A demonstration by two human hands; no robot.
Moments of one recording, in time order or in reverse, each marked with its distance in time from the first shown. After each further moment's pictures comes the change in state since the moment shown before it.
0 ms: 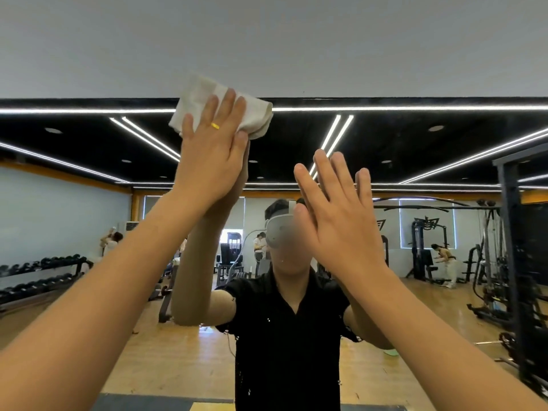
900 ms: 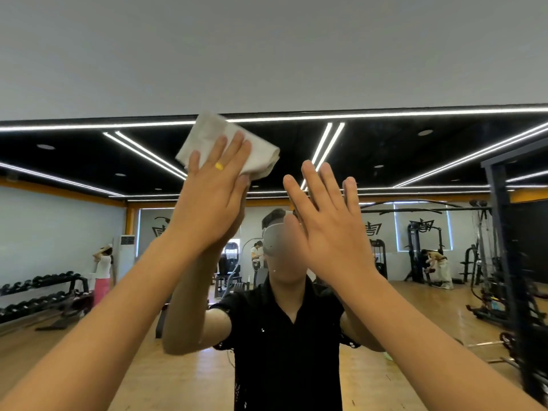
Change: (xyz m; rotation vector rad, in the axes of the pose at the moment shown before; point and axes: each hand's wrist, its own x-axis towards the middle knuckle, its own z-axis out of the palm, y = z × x) left_hand -0.037 0.005 0.007 0.005 -0.088 0.134; right_hand 0.000 0.000 0.000 0.009 -0.019 -0.003
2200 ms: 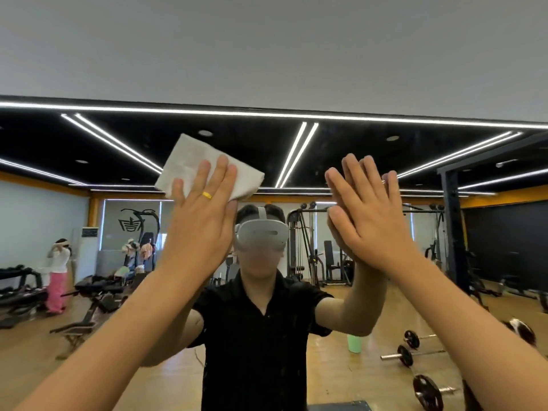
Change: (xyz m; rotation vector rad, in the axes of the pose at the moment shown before) left_hand -0.030 0.087 0.035 -0.059 0.056 -0.075; right_hand -0.029 0.152 -0.052 -0.108 -0.137 0.005
